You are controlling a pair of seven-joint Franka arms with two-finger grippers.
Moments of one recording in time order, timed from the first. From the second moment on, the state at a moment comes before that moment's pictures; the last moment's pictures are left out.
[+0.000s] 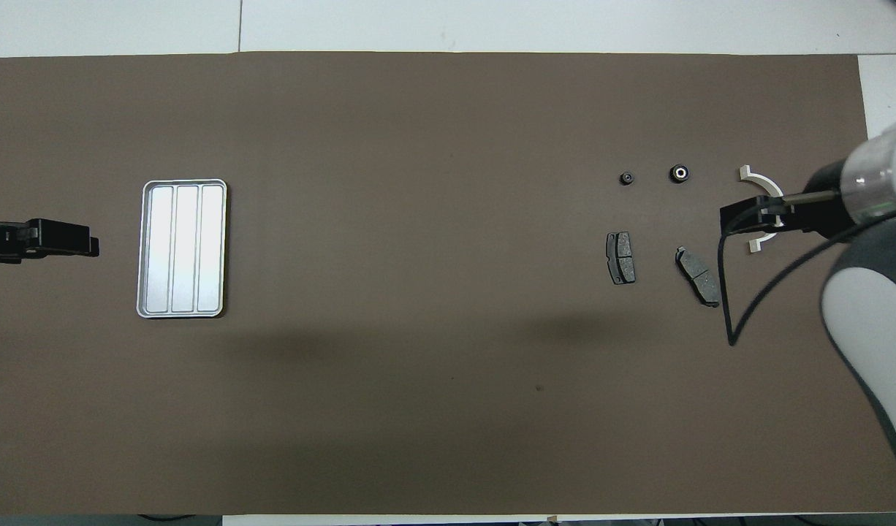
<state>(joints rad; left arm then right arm) -0.04 -0.13 0.05 -1.83 -0.04 1.74 0.00 0.05 0.00 0.03 -1.73 0.00 1.75 0.07</state>
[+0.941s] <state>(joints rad) -0.04 -0.16 0.05 -1.89 -0.04 1.73 0.00 0.08 0.60 0.03 -1.53 -0.07 2.07 0.31</state>
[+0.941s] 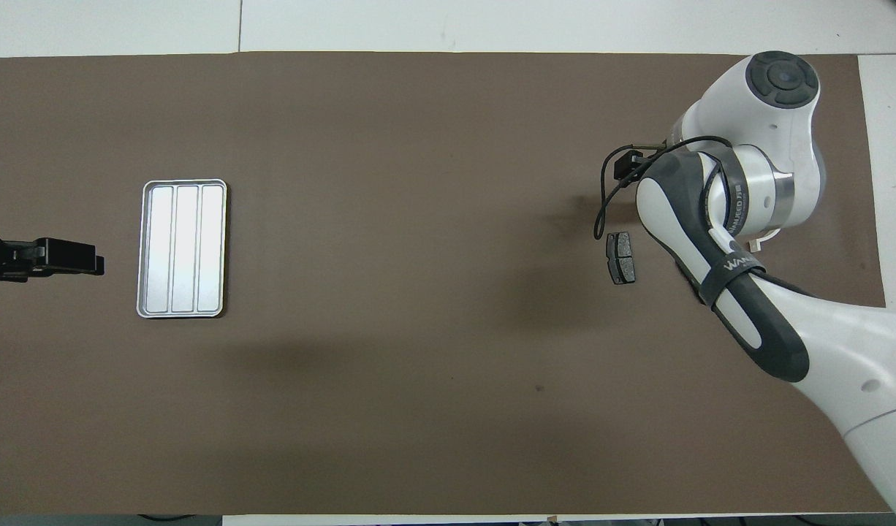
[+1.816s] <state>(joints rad) -0.04 -0.17 0.04 -1.89 -0.04 1.73 -0.01 0.10 0.66 0.03 -1.49 -0.09 2.11 0.37</state>
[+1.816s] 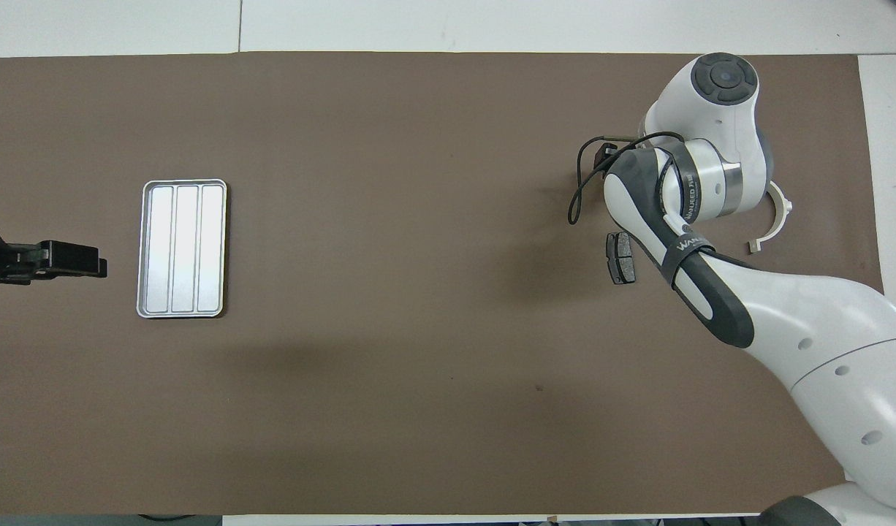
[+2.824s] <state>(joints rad) -0.05 -0.17 0.02 -1.89 -0.04 1.73 -0.03 0.10 0.65 0.03 -1.48 -0.09 2.11 0.38</state>
